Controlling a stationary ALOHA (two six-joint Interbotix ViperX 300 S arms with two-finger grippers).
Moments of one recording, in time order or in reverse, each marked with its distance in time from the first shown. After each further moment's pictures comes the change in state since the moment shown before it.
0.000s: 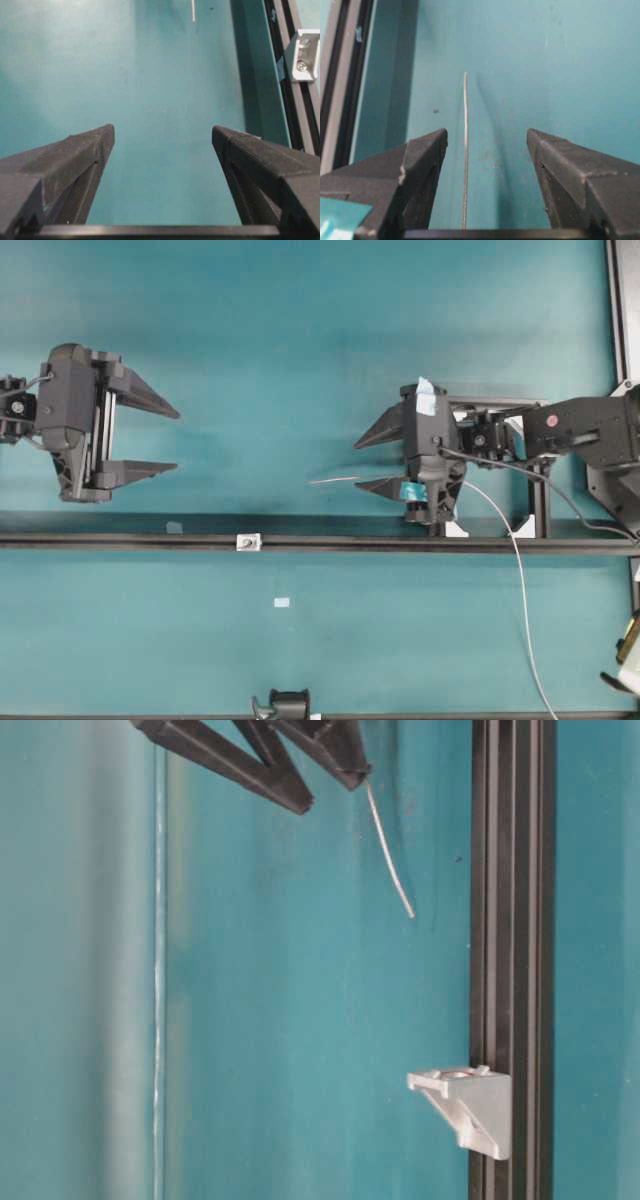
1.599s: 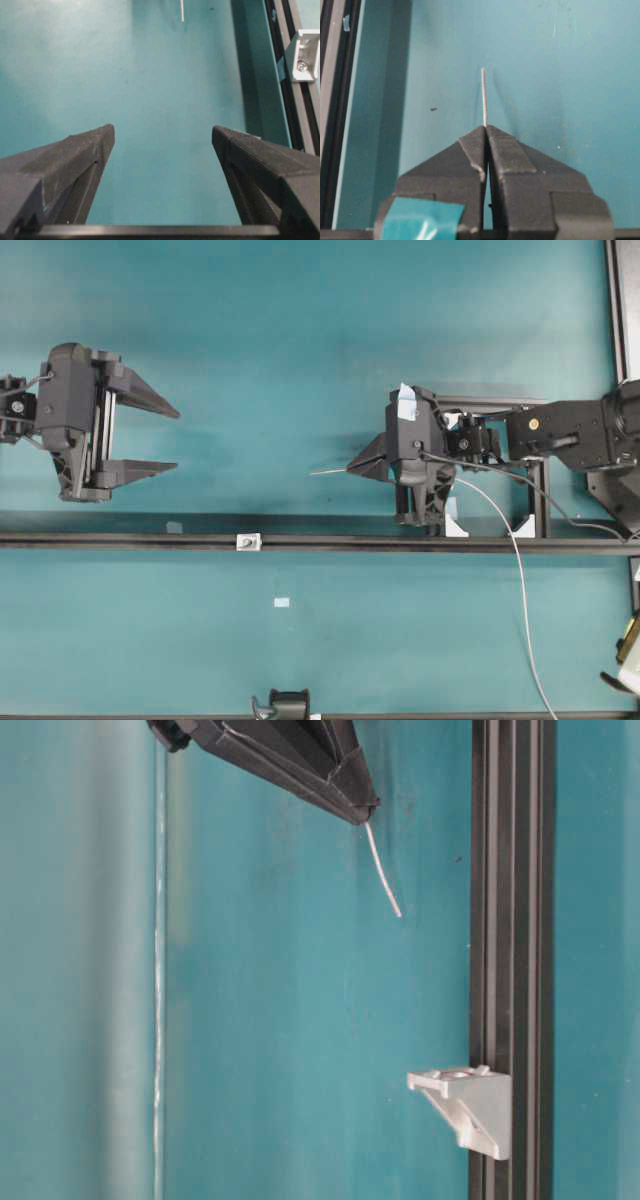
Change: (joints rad) left arm 0.000 0.000 0.000 0.000 0.000 0.000; right arm 0.000 0.049 -0.037 0.000 0.018 0.002
